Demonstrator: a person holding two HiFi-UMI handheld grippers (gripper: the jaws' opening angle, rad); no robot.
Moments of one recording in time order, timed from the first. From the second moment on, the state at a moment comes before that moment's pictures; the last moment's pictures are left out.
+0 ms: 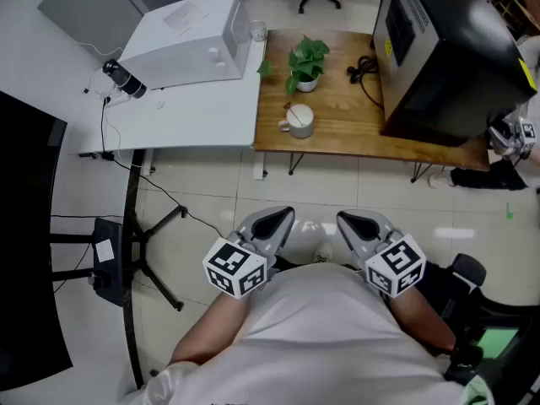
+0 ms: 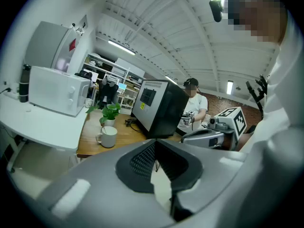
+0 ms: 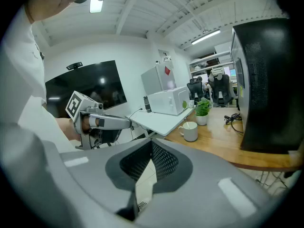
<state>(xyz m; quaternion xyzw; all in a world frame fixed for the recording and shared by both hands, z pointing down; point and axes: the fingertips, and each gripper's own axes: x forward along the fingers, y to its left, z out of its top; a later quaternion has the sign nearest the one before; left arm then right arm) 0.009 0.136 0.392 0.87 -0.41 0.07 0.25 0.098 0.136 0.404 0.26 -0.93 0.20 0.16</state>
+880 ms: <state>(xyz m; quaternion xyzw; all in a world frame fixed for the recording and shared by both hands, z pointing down) -0.055 0.008 0.413 0.88 -0.39 0.08 0.26 0.058 0.020 0.419 0.32 -0.91 0.21 0.17</state>
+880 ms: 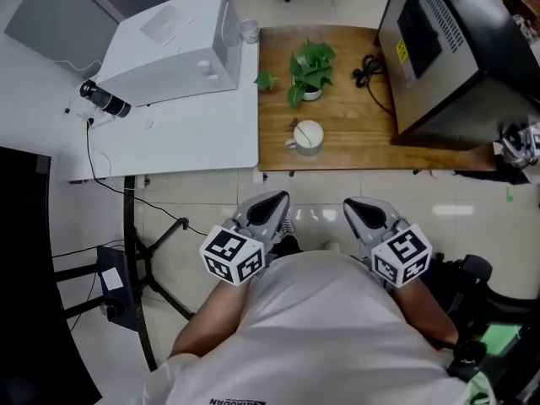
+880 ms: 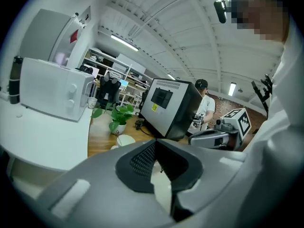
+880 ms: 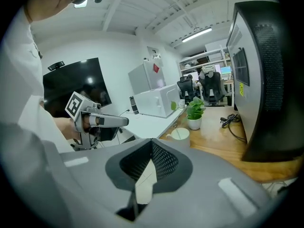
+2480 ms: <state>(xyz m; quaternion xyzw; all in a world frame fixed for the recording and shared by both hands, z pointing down) -0.077 -0.183 0.468 0.88 -0.38 0.14 0.26 0.056 -0.110 0.441 0.36 -0.88 0.25 0.18</state>
